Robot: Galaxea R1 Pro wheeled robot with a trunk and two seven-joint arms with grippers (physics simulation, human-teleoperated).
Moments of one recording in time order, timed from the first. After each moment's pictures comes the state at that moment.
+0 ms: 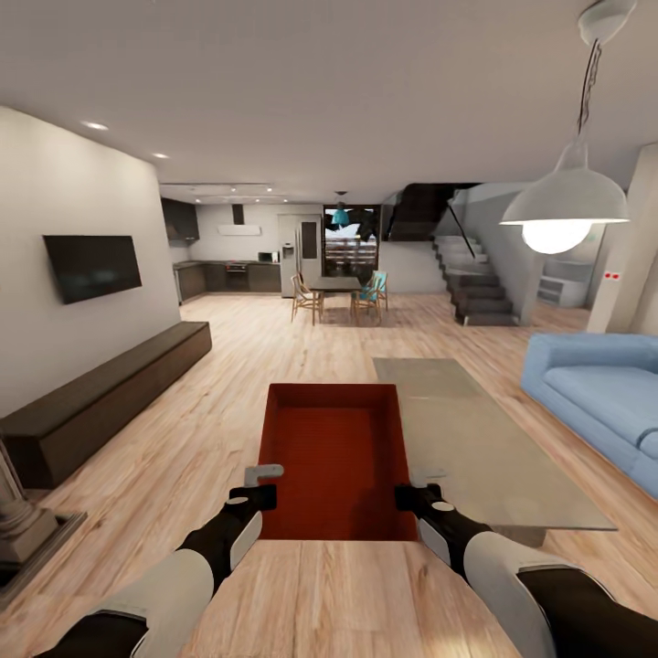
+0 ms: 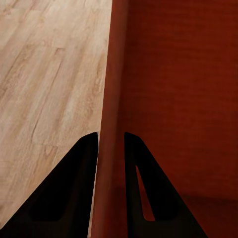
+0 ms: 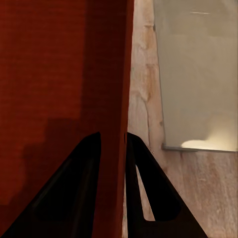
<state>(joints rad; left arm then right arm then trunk) -0.76 -0.14 -0.08 -0.31 0.13 0.11 0.23 -0.88 0.06 0.04 -0.01 0.01 -0.14 -0.05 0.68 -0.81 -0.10</state>
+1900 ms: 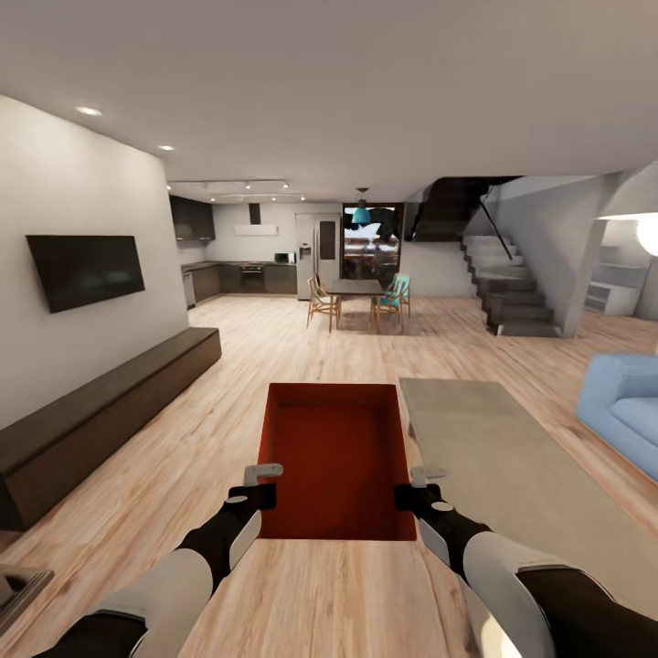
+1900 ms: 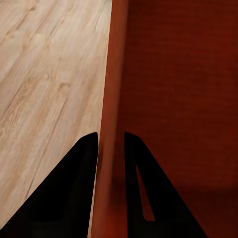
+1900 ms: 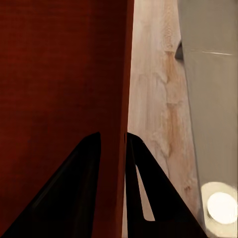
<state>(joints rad) -0.76 -0.13 -0.09 -0.32 0.13 0.11 0.23 -0.88 0.06 0.04 -0.01 0.01 -0.14 -0.05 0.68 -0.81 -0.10</state>
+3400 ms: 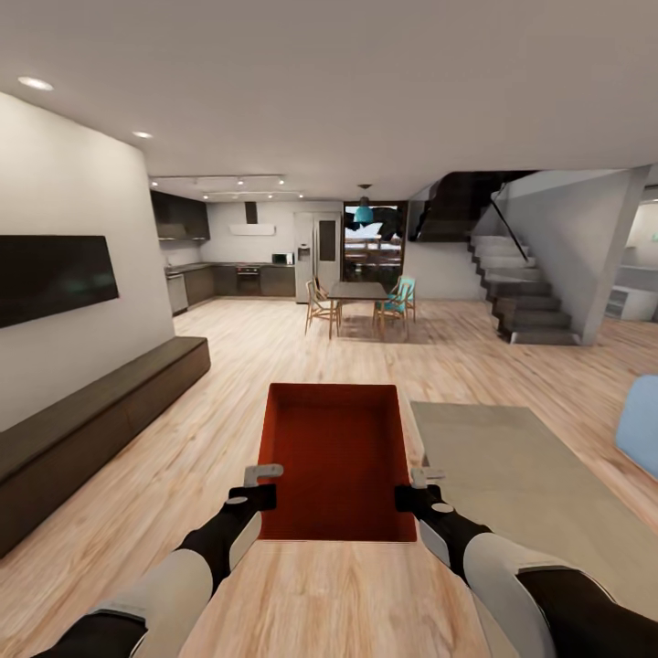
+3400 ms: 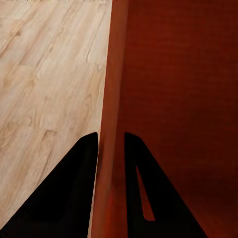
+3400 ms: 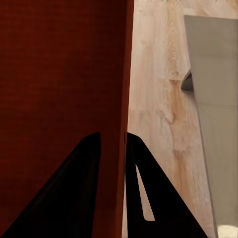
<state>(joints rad) -0.76 -0.13 -0.10 -0.31 0.14 0.11 0.23 -0.87 0.06 0.04 -0.01 0.01 -0.15 -0.05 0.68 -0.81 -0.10</state>
